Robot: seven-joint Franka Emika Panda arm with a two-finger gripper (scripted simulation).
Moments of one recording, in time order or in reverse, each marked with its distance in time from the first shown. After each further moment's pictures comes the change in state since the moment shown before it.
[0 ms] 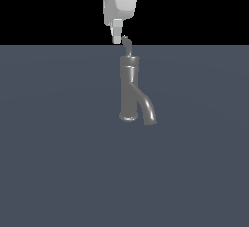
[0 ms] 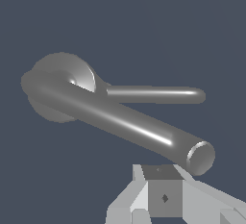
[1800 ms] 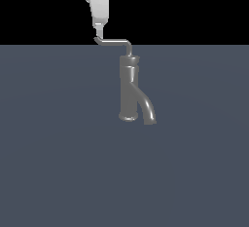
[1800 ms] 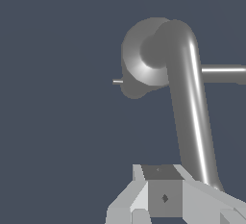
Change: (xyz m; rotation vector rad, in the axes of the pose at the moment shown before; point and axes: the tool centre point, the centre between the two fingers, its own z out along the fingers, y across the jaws) arm -0.033 -0.094 0.000 0.001 0.000 0.021
